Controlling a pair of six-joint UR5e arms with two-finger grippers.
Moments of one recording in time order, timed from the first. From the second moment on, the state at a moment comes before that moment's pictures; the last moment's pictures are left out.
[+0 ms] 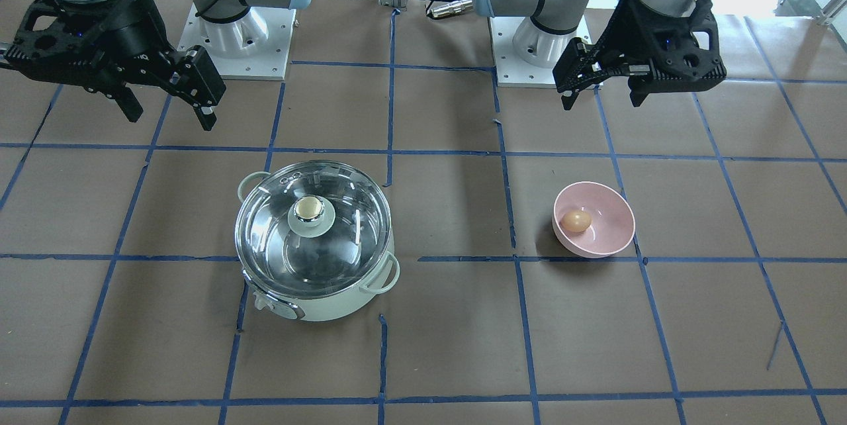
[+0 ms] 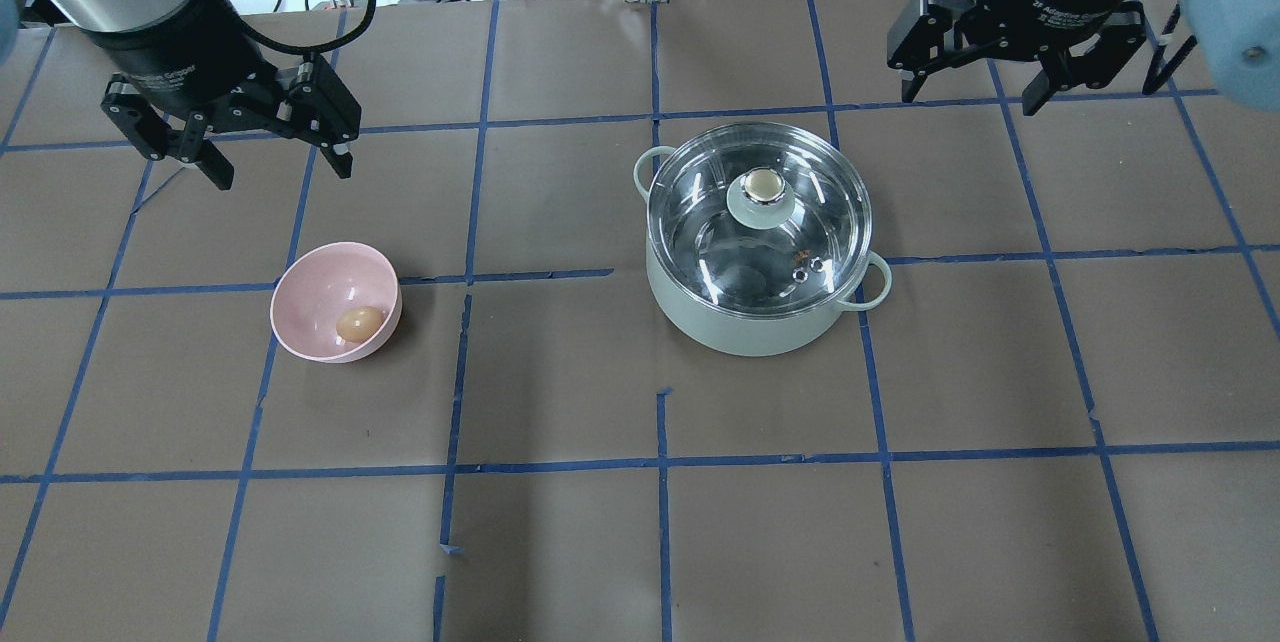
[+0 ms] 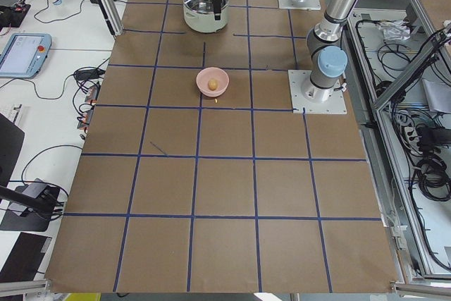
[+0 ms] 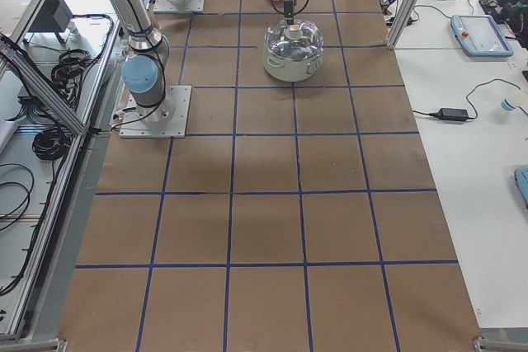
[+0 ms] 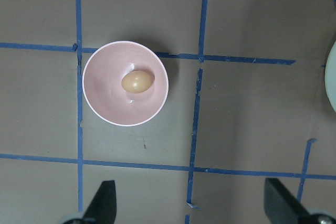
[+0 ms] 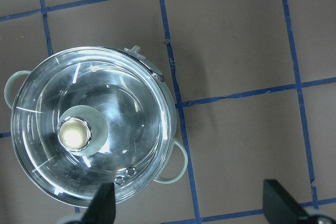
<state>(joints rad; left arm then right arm) -1.52 -1.56 -1.51 -1.69 1.59 -0.02 1.54 -1.60 1.57 -1.67 -1.54 0.12</state>
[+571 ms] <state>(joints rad) -1.52 -1.55 -1.53 -1.69 1.59 -0.01 1.54 -1.60 1.57 -1.66 -1.53 0.12</state>
